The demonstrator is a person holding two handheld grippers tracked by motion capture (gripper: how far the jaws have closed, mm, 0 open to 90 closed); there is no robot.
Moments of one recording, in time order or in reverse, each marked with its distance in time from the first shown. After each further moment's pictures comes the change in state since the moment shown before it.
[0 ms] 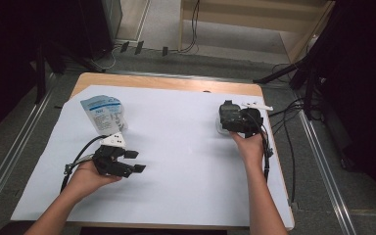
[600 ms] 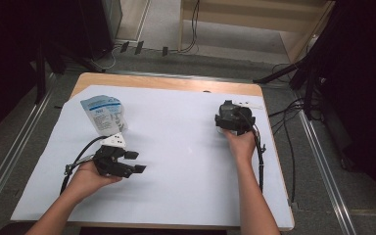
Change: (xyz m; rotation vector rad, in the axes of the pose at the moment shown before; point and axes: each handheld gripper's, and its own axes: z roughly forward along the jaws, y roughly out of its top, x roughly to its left) left arm 0.000 -0.002 0.002 0.005 -0.001 -0.016; right arm 0.007 -0.007 0.036 0.005 -0.032 0.018
